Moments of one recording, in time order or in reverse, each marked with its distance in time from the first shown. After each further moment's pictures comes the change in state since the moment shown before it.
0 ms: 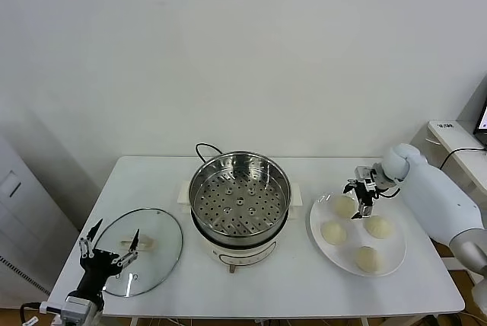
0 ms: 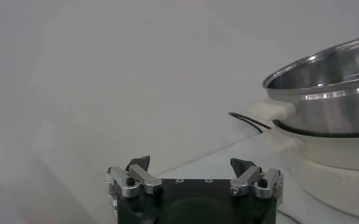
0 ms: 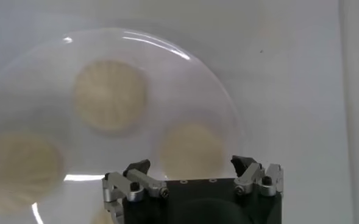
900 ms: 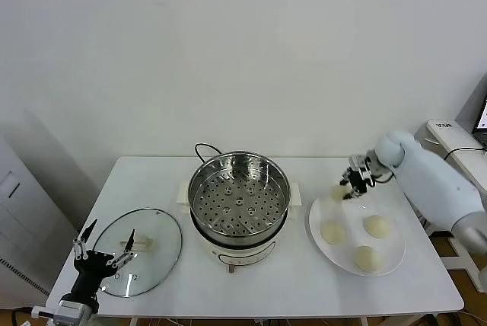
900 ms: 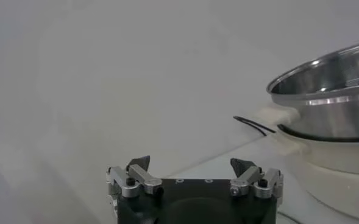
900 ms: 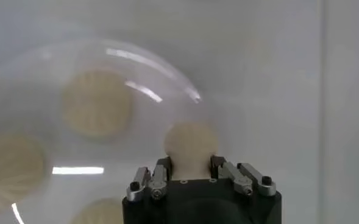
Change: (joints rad) left arm 0.022 -0.004 -0.030 -0.026 -0.014 -0.015 0.001; right arm 0.322 -0.036 -0.364 0.142 0.278 0.013 -0.030
